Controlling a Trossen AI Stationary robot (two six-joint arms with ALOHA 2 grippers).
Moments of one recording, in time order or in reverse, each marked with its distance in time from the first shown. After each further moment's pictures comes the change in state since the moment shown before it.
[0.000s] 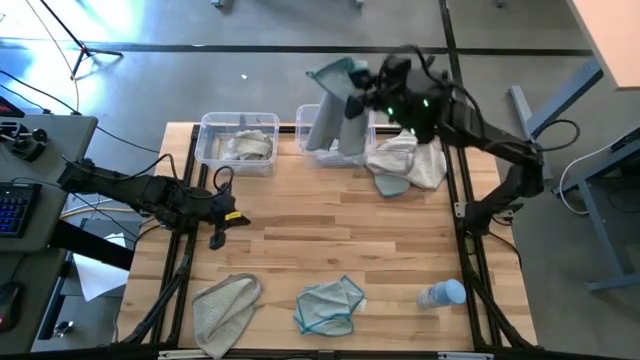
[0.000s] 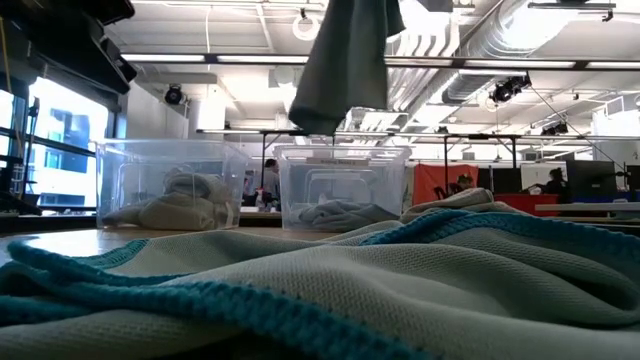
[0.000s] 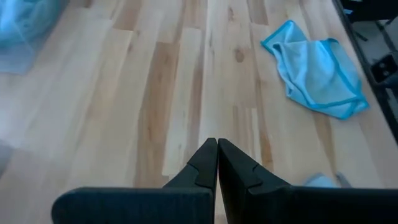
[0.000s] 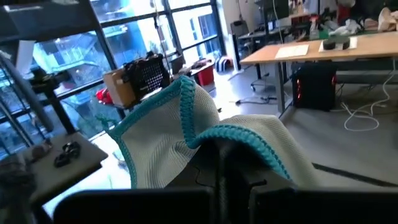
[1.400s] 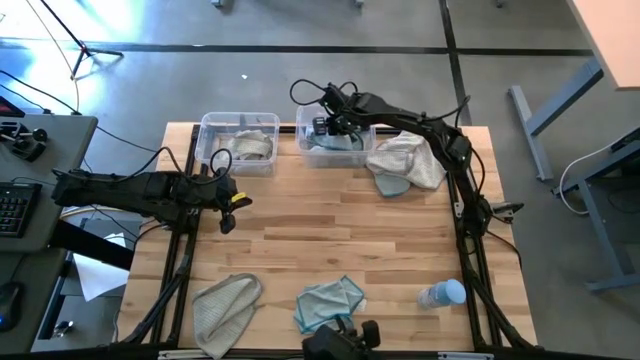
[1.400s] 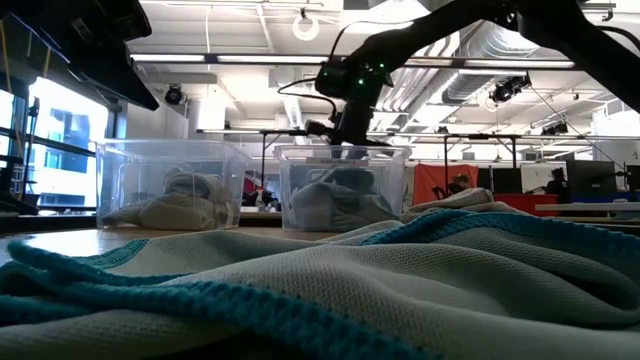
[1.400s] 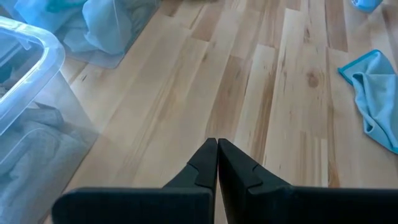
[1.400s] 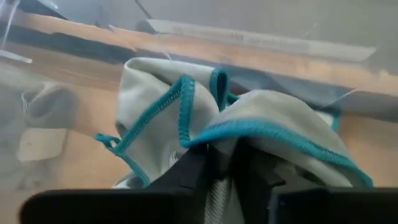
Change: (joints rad) left arm 0.191 -0.003 0.000 -0.004 -0.087 0.018; right arm -0.374 0.621 0.028 -0.420 -0.485 0.478
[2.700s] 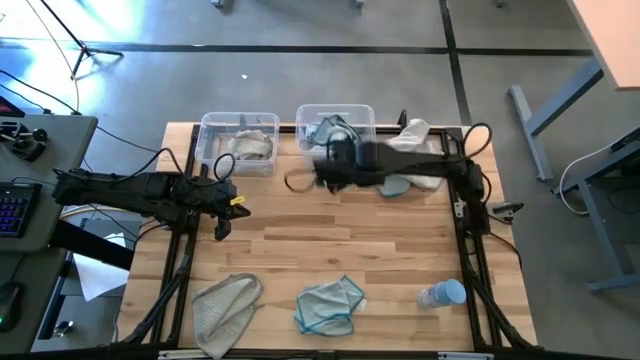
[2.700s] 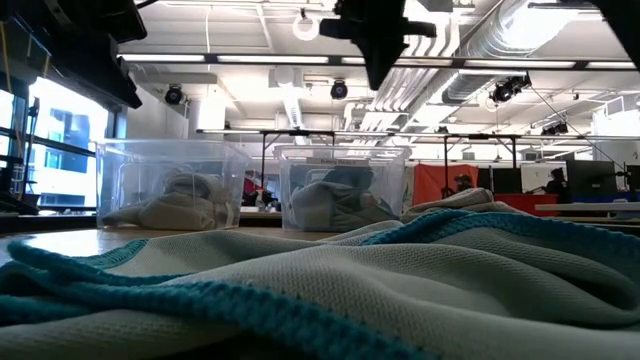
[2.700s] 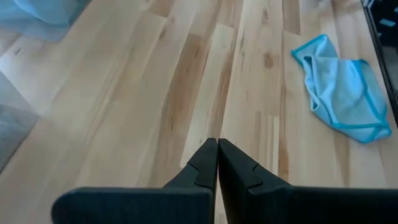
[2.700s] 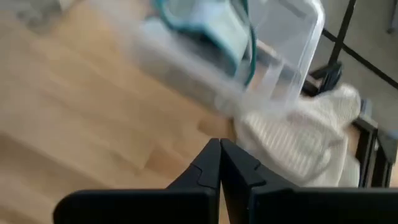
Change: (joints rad) left arm -0.014 0.000 0.000 -0.031 0.168 -0.063; right arm 0.524 -0.163 0.177 -0.725 0.472 0.177
